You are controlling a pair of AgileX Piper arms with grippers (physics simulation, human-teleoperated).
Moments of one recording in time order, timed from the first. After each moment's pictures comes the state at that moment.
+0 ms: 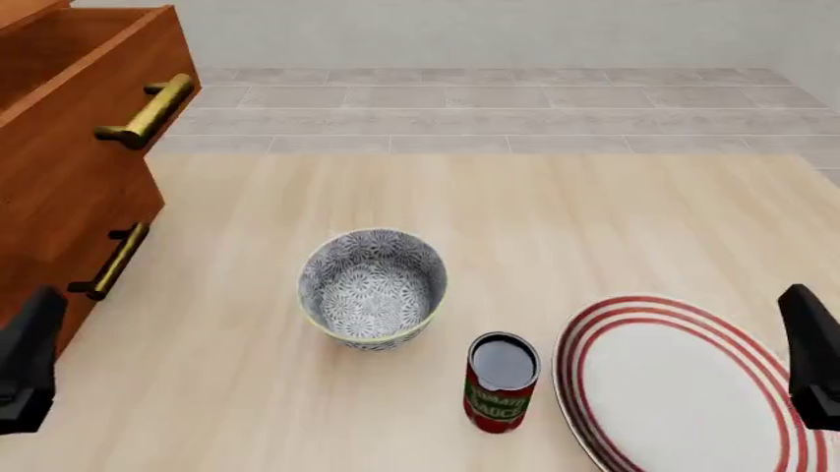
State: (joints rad) left arm -0.02 0.00 -0.01 0.00 0.01; right arm 0.00 0.00 -0.01 0.01 -0.01
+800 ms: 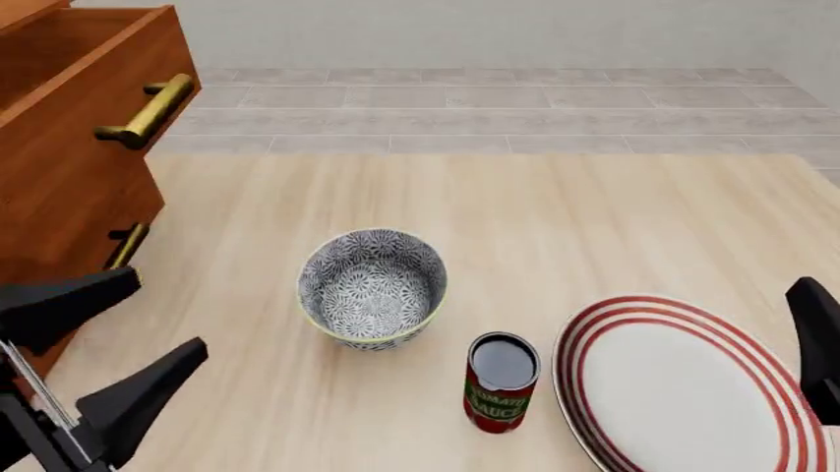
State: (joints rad) left arm -0.65 0.27 -0.17 0.07 0.23; right arm 0.00 0.01 -0.07 0.09 -0.01
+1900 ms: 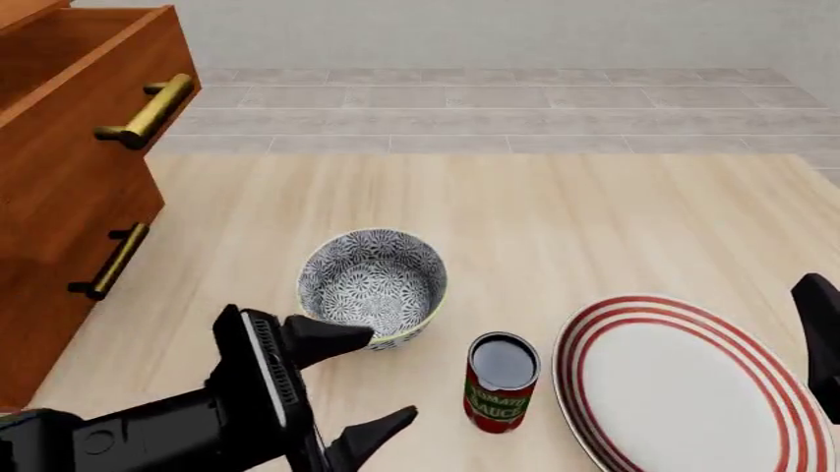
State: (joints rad) left arm -0.99 1.24 -0.24 -0.57 0.17; right arm 0.01 0.01 -0.11 0.14 -0.01
